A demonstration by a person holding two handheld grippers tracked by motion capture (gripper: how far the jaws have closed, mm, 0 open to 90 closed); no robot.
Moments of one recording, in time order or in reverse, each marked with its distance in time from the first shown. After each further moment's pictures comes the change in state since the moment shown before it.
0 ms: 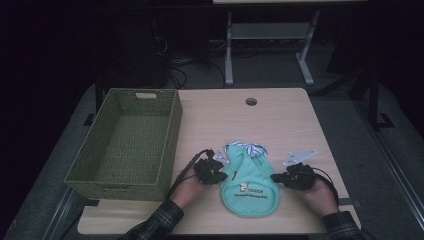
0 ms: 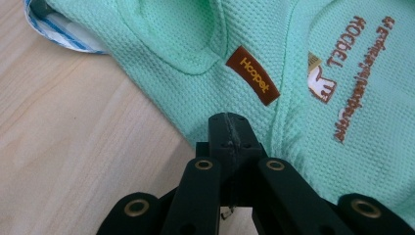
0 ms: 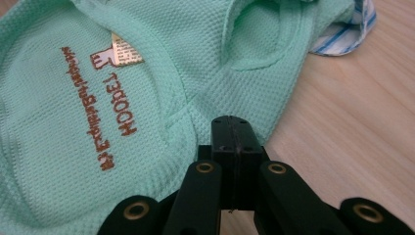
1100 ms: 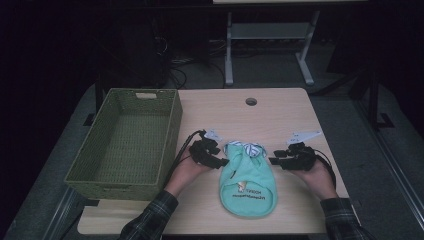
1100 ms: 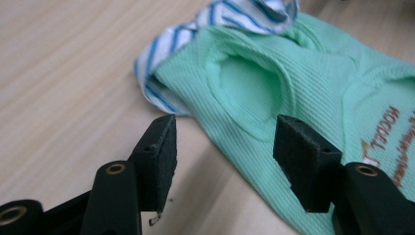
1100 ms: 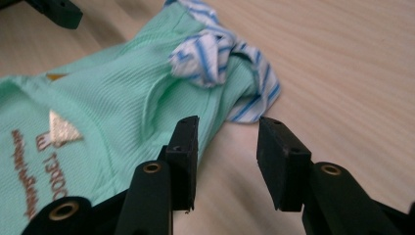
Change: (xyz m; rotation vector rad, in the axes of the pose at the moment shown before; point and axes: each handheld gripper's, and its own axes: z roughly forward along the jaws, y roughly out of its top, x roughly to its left) left arm 0.049 0.024 -0.017 -0.117 0.031 -0.089; right arm -0.039 0.035 -0.006 -0.104 -0.051 0.083
